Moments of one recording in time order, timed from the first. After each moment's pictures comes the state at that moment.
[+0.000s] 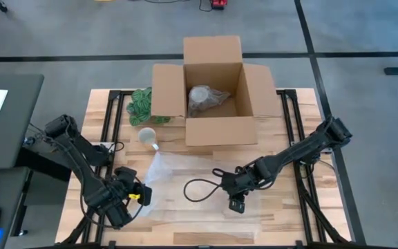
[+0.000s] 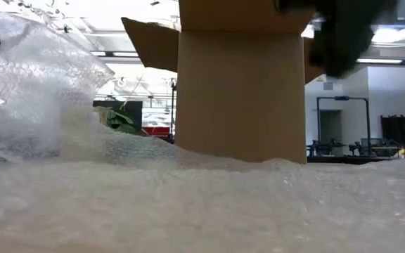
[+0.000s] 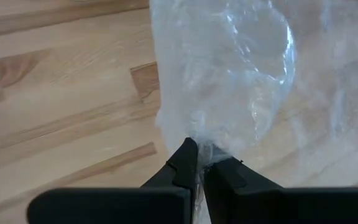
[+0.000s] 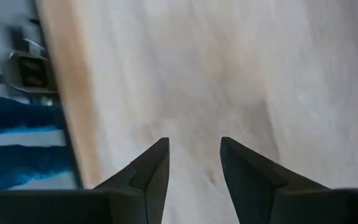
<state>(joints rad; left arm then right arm) -0.92 1.47 1.16 -1.27 -0.60 -2.23 0.43 1.66 1.15 -0.58 -0.09 0.76</state>
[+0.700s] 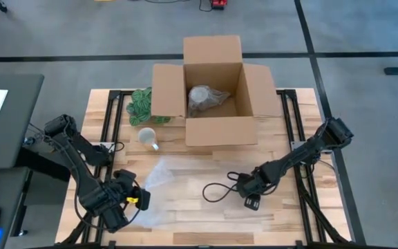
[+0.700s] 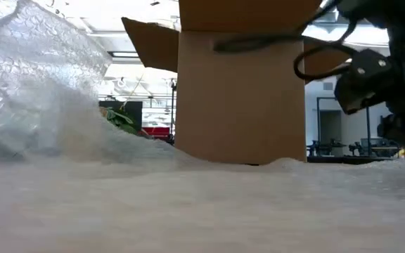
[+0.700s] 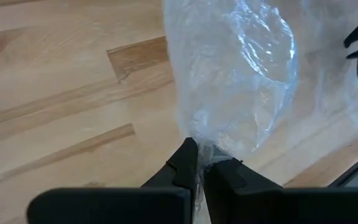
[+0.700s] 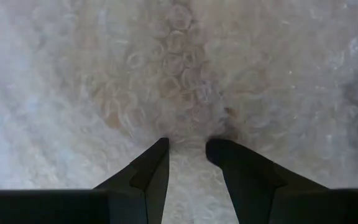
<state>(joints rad) -0.95 1.47 1.20 -1.23 -0.60 -2.22 0.47 1.65 0.84 -0.59 -0.13 0.89</state>
